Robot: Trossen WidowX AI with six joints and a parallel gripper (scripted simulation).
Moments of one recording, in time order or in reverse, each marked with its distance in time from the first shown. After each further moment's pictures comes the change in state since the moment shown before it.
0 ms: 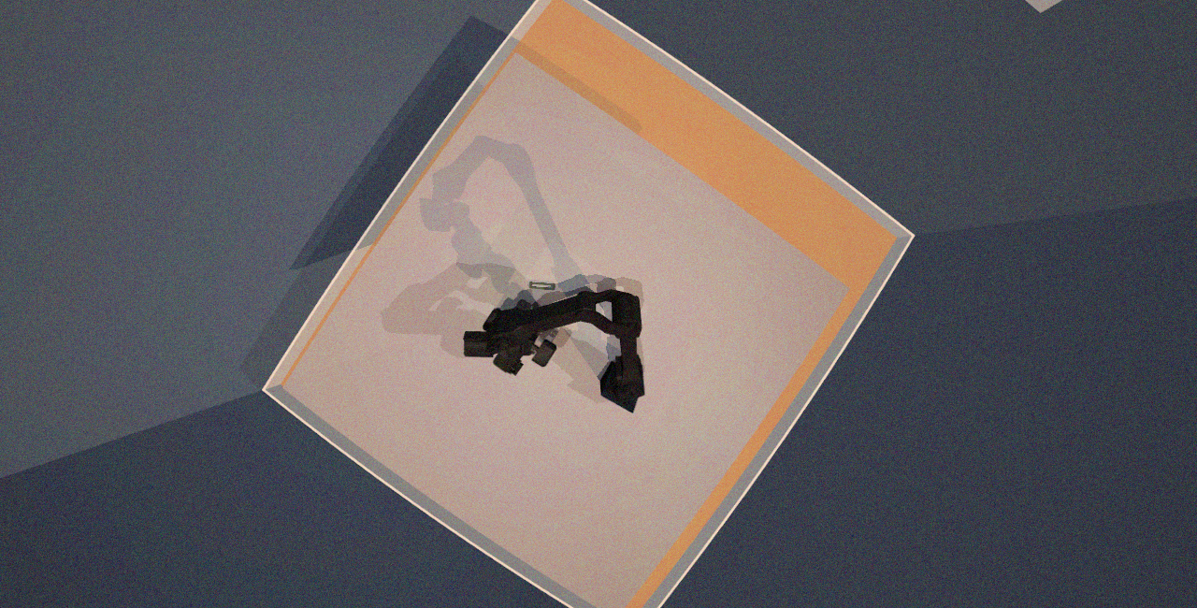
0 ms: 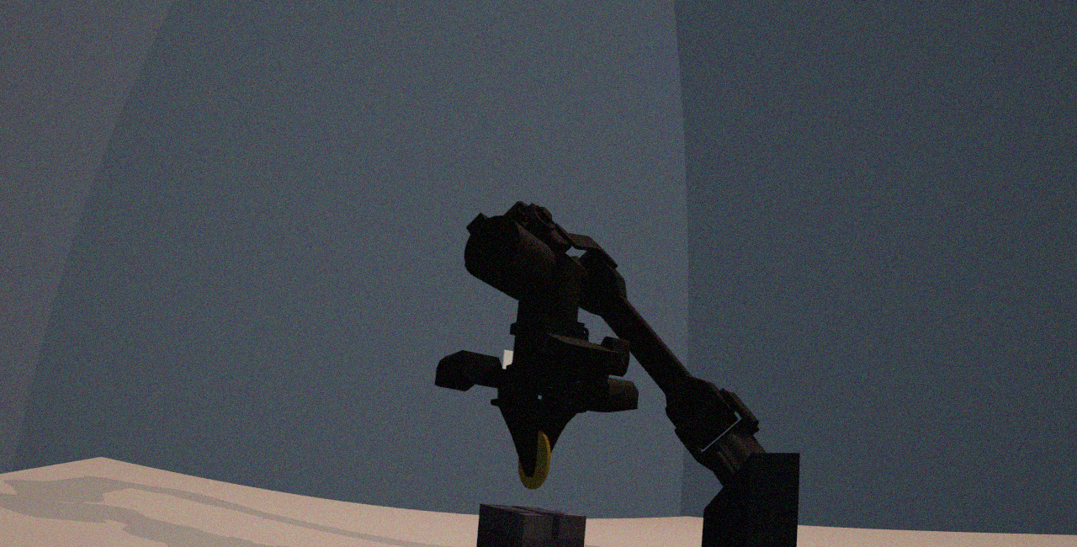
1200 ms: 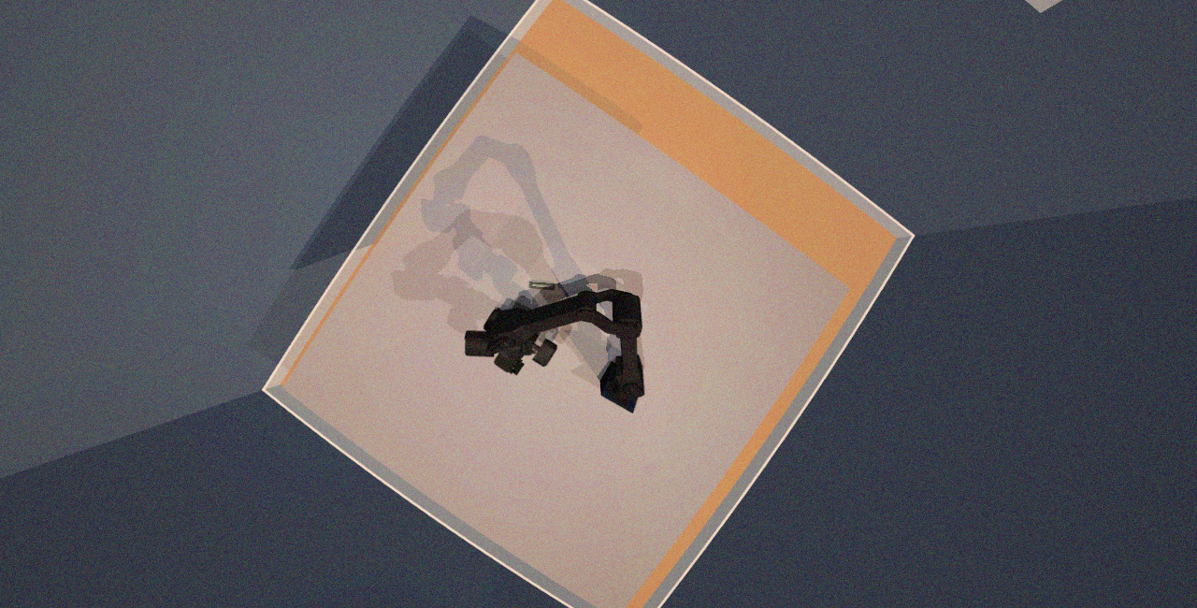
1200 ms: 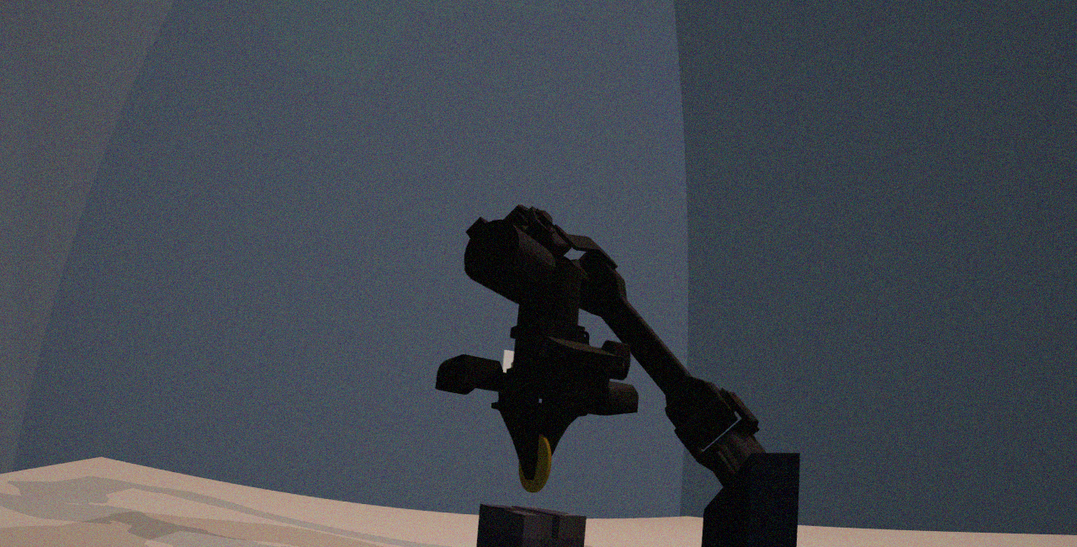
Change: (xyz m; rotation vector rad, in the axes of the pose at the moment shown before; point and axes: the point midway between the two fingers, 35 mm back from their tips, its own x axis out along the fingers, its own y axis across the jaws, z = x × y) arm 0.003 0.001 -0.001 -0.007 -0.002 0.001
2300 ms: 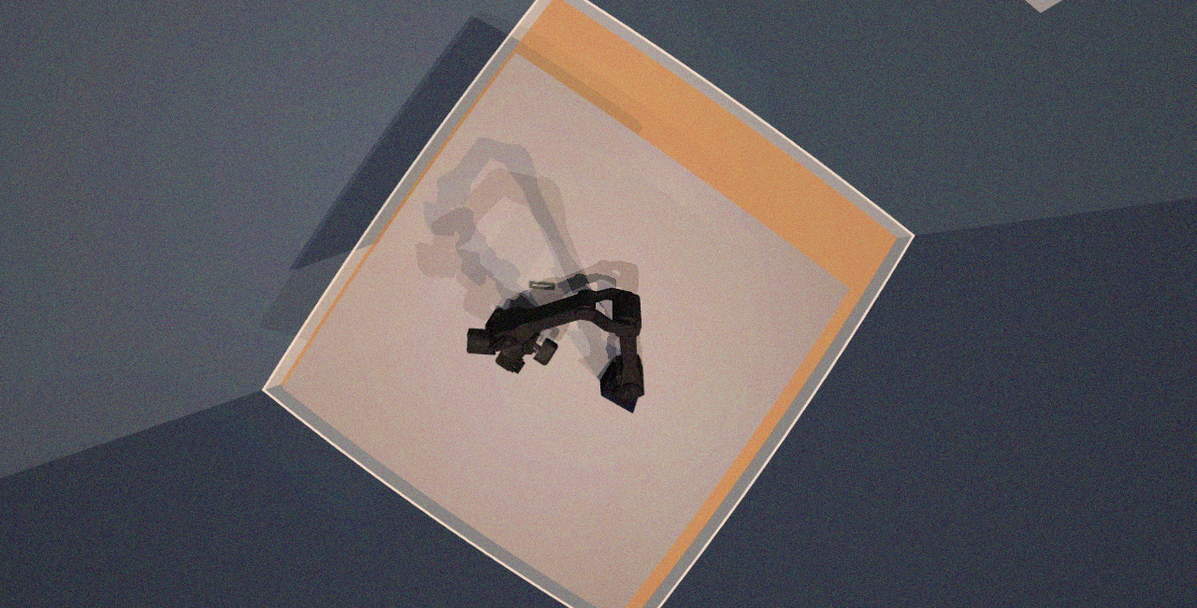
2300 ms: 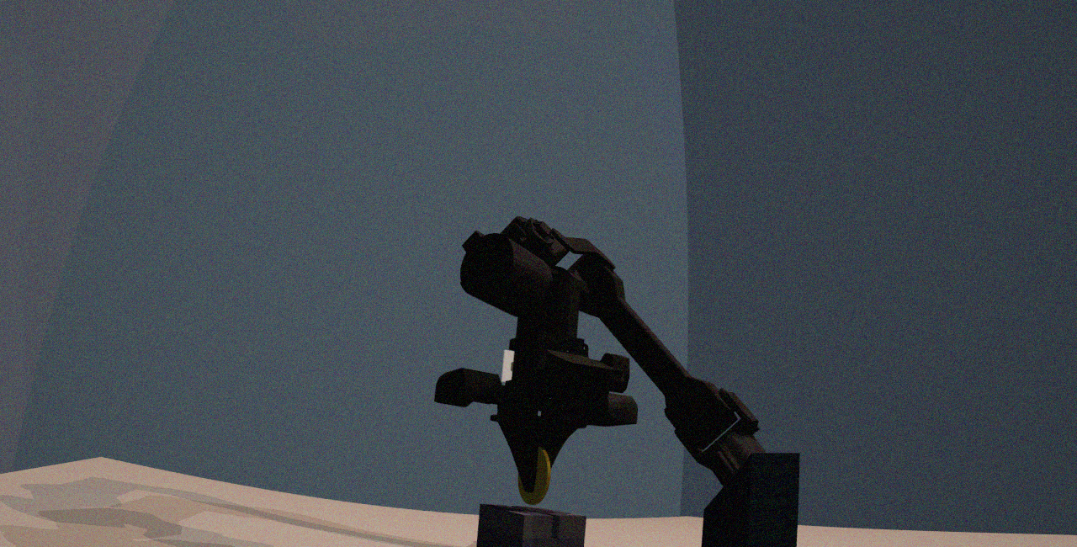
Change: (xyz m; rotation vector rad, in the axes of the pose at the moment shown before) arm 0.012 0.001 0.000 0.000 -0.002 0.001
